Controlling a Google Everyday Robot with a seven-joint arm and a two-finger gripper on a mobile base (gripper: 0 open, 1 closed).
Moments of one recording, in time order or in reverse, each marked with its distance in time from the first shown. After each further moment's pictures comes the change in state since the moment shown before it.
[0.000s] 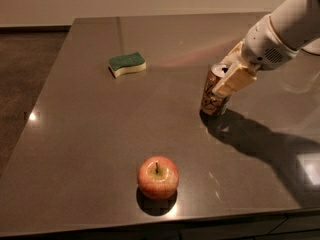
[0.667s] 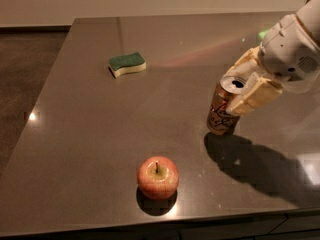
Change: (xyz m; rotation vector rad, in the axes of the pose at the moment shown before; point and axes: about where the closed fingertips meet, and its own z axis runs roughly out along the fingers) arm -0.001 0.073 -0.039 -0.126 -0.028 -0.180
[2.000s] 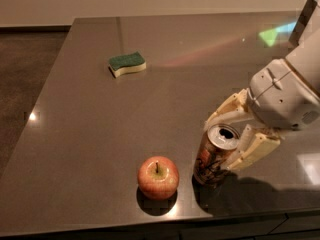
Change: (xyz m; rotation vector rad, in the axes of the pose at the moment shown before) arm -0.017 0.102 0.027 -0.167 -0.054 -0.234
